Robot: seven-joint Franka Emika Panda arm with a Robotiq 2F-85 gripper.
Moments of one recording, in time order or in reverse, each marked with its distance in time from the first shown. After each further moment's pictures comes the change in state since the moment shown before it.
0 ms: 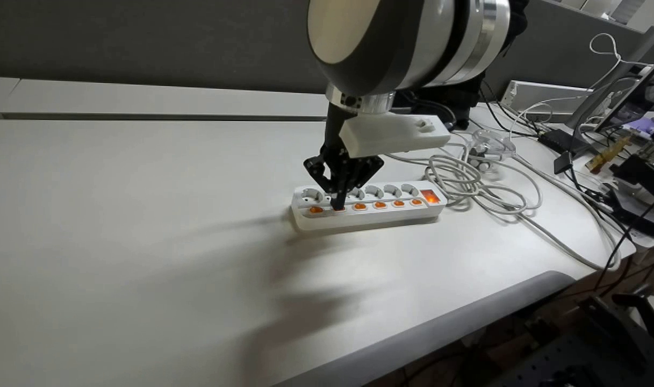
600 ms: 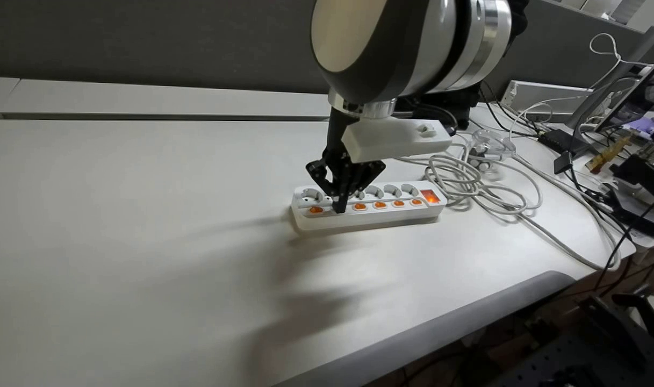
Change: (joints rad) arm 0.000 0.008 -0.006 -0.008 0.000 0.016 0.000
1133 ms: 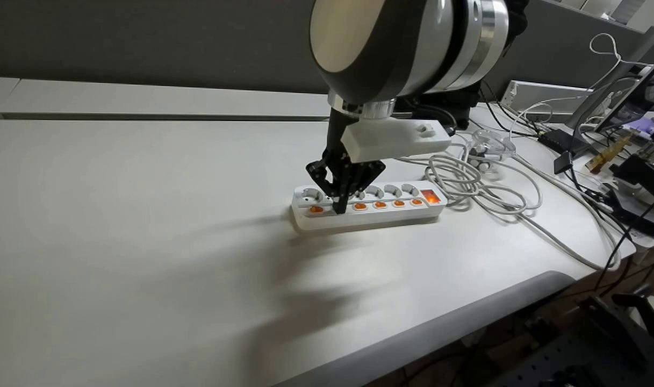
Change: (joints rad) arm 0.000 0.007 -0.001 0.009 0.000 -0.010 0.000
